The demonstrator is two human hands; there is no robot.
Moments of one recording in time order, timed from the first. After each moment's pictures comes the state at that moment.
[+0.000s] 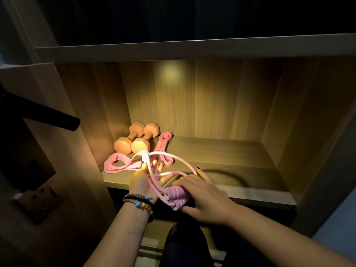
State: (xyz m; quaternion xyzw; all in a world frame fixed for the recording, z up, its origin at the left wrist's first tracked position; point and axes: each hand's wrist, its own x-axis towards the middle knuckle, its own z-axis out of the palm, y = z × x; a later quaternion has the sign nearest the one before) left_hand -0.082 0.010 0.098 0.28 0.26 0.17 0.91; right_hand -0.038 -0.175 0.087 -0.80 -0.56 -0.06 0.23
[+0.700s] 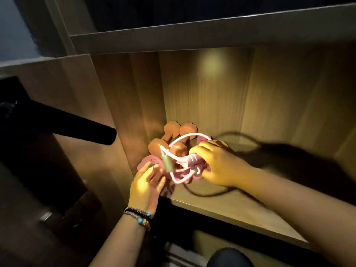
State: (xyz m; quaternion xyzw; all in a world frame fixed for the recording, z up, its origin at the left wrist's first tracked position) left_hand -0.082 0.121 0.078 0.36 0.28 0.30 0.83; right_hand 0.059 -0.037 0.134 -0.79 -0.58 -0.10 0.16
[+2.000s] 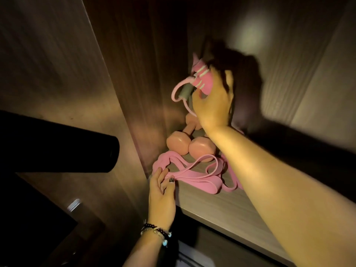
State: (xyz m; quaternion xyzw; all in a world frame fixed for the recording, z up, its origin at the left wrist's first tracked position) left_hand -0.052 0.170 -0.005 0.59 0.33 0.36 0.65; right_hand 0.108 0.148 0.160 -0.75 -0.28 -0.21 0.56
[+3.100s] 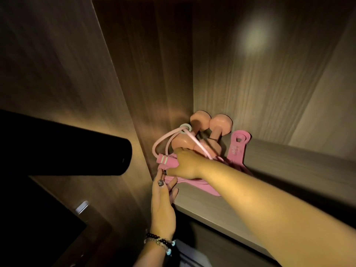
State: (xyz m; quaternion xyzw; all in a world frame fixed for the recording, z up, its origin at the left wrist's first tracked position) left_hand -0.063 0.168 -0.004 0.58 0.30 0.38 0.66; right_hand 0.075 0.167 0.063 -0.81 -0.50 0.22 0.19
